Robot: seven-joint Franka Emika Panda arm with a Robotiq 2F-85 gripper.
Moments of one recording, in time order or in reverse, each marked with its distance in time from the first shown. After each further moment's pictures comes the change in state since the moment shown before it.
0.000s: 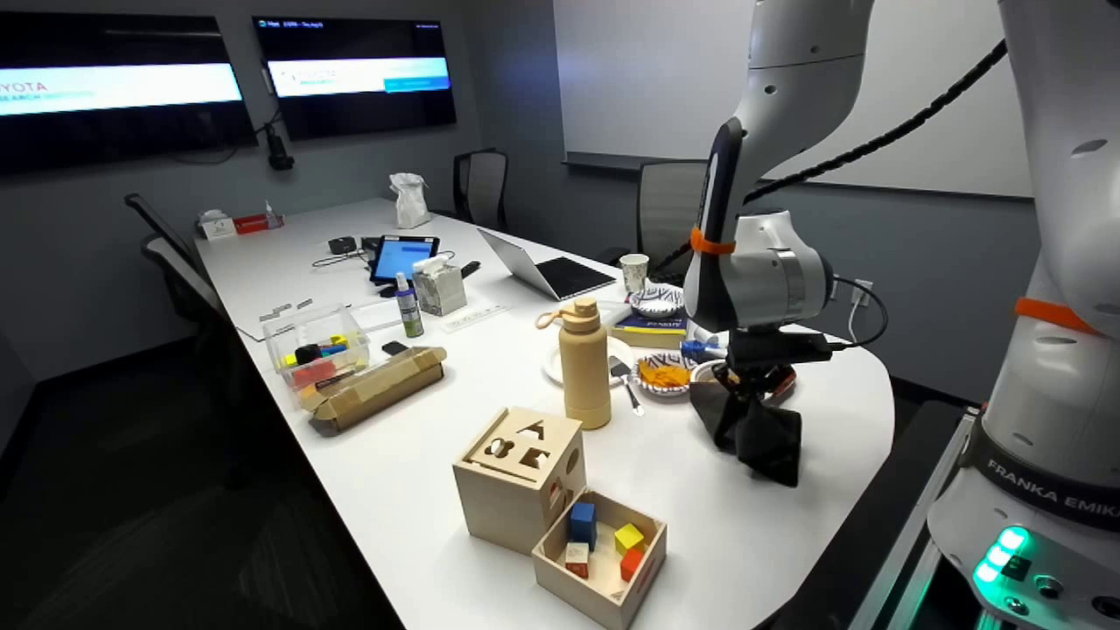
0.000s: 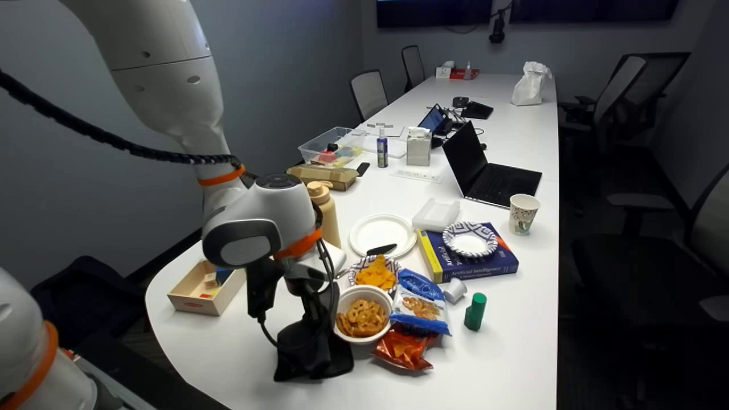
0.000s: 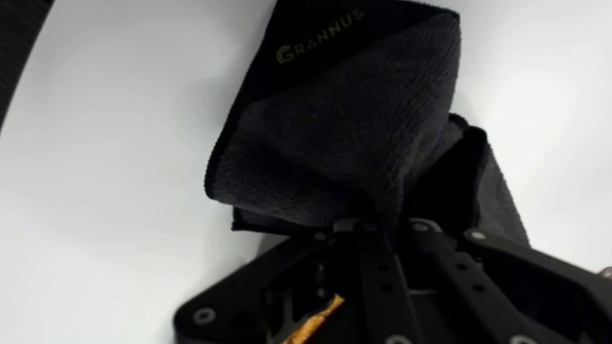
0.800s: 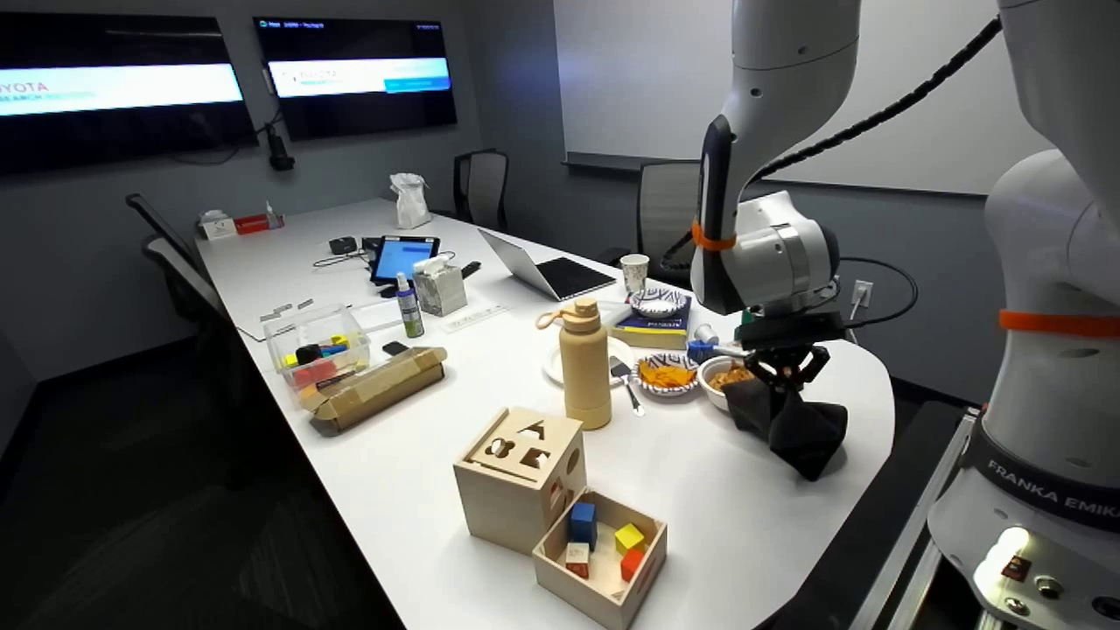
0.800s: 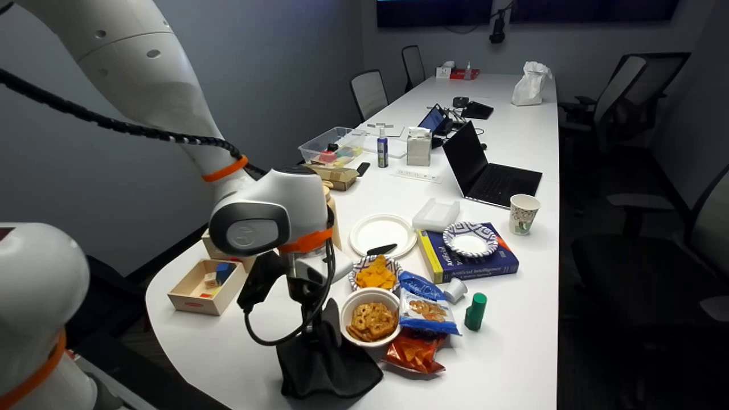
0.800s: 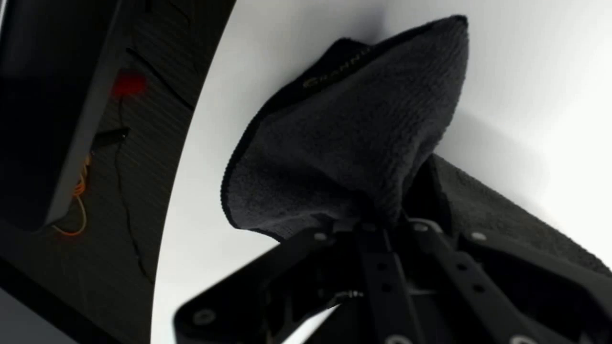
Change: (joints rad) arm 0.635 0.057 -0.668 -0.002 0.043 -0.342 0.176
